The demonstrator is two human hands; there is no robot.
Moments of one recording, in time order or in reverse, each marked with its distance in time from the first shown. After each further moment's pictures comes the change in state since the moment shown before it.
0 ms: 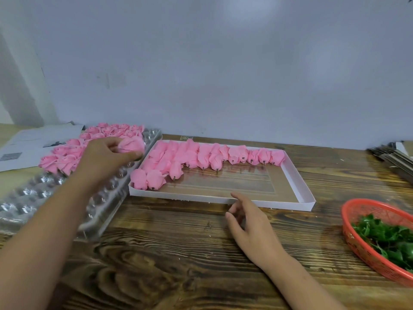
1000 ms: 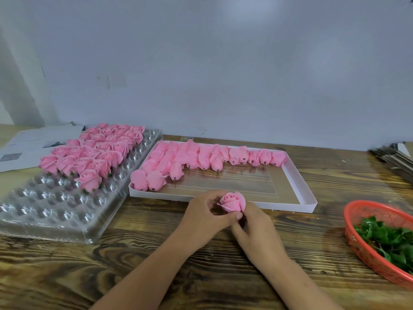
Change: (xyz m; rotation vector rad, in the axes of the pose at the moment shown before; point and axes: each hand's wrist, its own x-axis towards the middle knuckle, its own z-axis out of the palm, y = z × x) left_hand -0.114 0.003 0.162 -0.316 -0.475 0.297; right_hand -0.003 -0.001 -0.002 -0.108 0.063 -0.050
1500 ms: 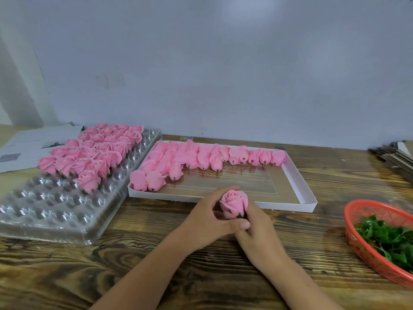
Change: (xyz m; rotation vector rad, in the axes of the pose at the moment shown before) left_hand 0.002 0.005 -0.002 -0.082 -0.207 -0.026; right_hand -0.002 -0.004 -0.002 0.261 0.042 -0.100
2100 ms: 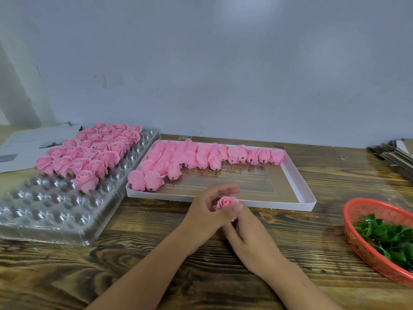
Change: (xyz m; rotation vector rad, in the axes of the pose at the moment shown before) left_hand -0.003 0.012 0.005 -0.171 0.138 0.010; right_hand 0.001 -0.005 0.005 -0.033 -0.147 -0.049
